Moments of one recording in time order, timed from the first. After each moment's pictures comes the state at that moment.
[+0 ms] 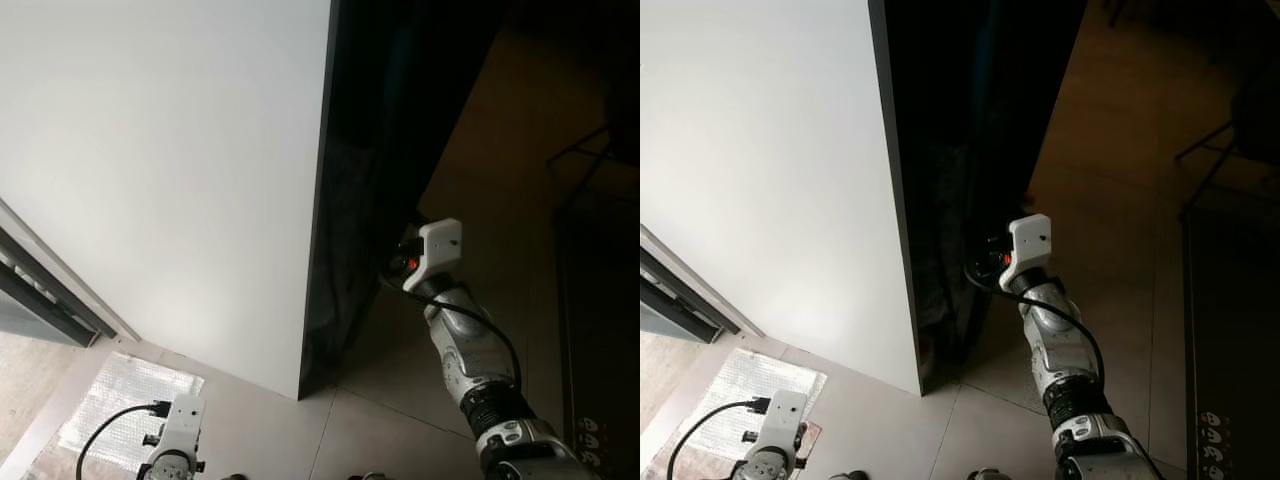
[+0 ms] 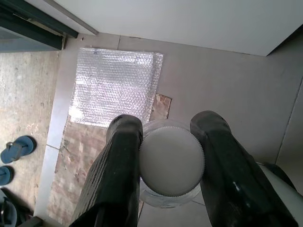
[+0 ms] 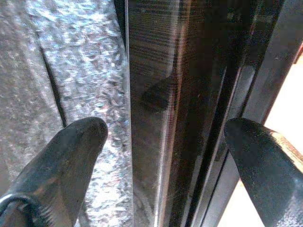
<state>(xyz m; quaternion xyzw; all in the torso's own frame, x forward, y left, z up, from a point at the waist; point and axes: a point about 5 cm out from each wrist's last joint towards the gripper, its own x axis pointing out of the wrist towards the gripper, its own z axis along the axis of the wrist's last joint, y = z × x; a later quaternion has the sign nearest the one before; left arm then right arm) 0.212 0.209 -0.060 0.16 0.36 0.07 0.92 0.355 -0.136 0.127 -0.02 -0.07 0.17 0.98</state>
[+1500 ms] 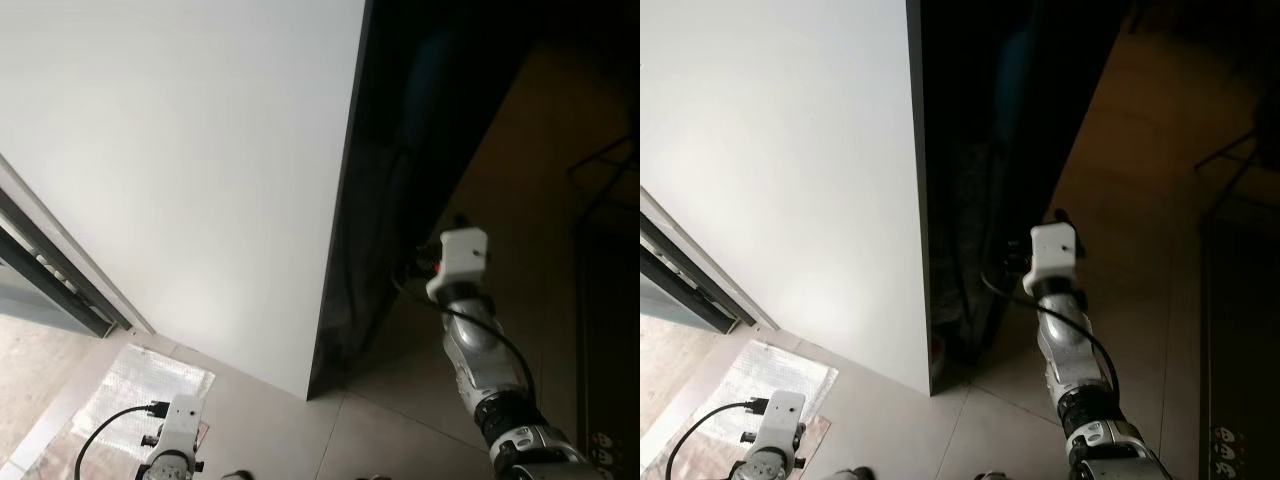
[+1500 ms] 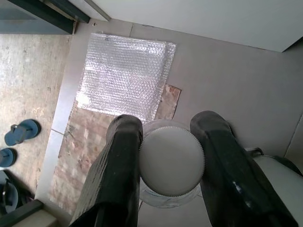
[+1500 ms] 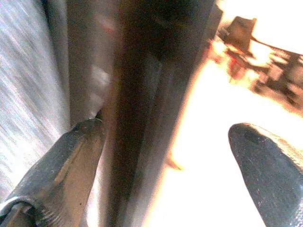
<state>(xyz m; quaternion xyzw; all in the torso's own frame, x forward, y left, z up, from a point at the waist) 0.211 0.213 -0.061 0.16 0.36 0.08 0.91 0.326 -0.188 0.086 -0.08 -0.04 -0.04 1.00</state>
